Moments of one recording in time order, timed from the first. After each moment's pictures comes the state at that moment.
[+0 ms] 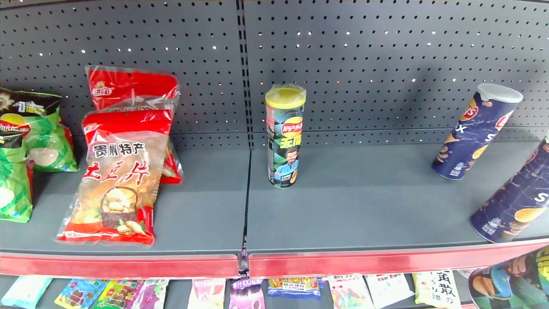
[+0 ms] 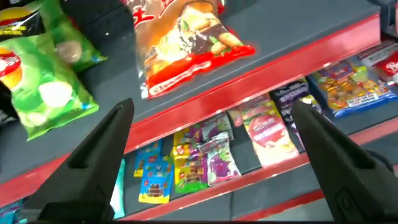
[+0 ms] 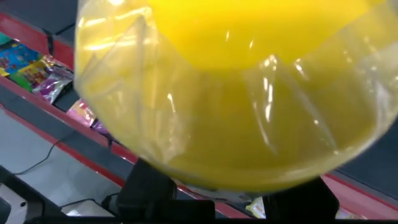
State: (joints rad) left arm -0.04 0.25 -0.39 0.30 -0.11 0.41; right arm 0.22 0.52 -0.46 0.11 0.23 -0.23
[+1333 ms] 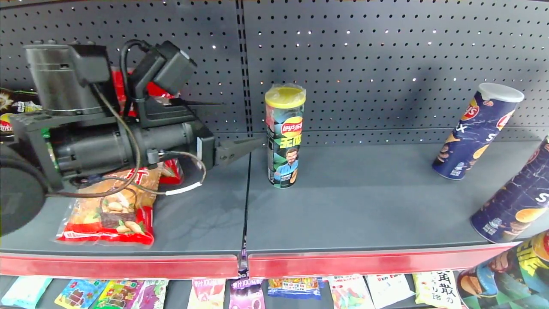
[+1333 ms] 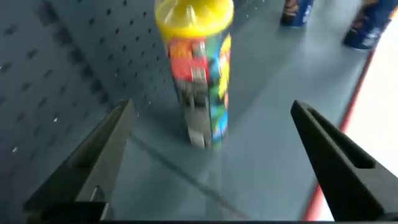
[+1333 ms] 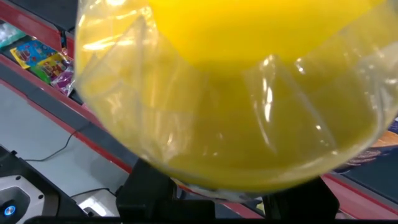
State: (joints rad) left arm -0.48 1.60 -1.00 -0.47 -0.38 0.23; right arm 0.26 0.60 -0.49 0.10 0.23 -0.20
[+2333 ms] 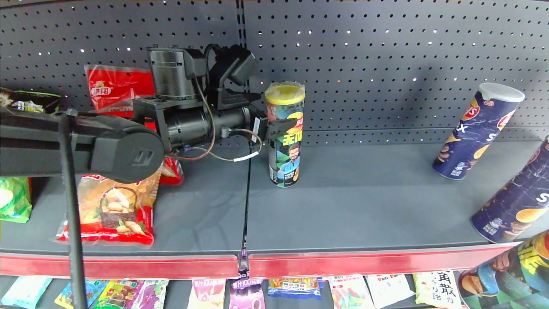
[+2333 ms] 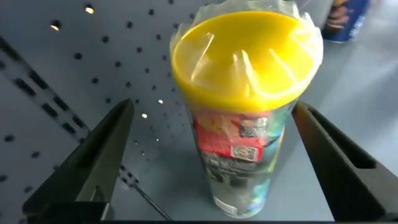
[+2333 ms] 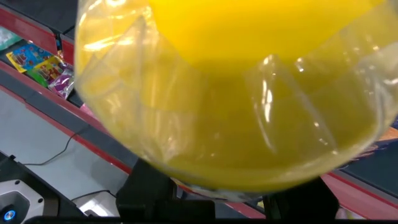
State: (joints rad) left arm -0.54 1.90 -1.33 -0.48 -0.27 0.23; right arm 0.26 0.60 -0.48 0.10 0.21 -0.18
